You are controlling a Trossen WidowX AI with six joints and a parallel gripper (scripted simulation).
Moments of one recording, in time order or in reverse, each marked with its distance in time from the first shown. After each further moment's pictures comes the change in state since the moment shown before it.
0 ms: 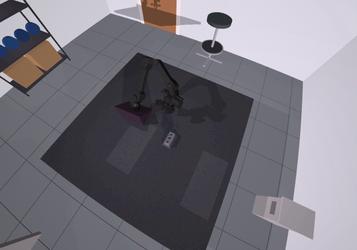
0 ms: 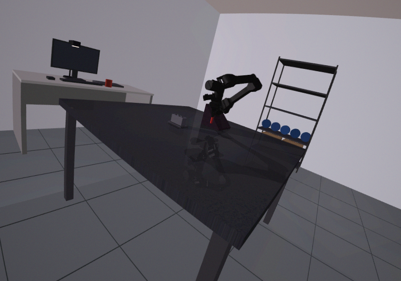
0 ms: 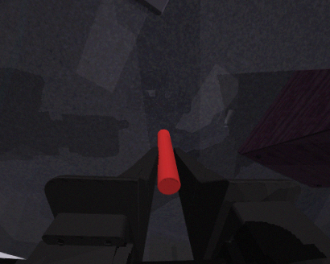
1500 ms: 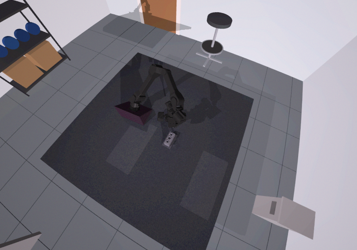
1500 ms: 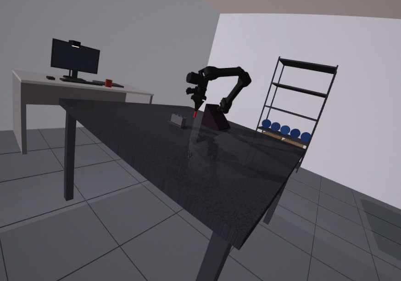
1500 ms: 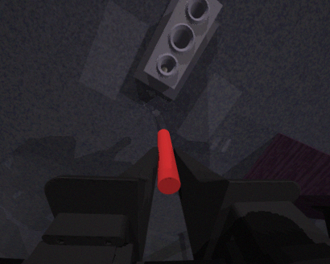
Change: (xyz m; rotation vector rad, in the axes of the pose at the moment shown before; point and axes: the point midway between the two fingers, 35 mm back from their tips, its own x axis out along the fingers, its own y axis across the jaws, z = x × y) arm -0.013 0.026 0.106 -0.004 -0.015 0.000
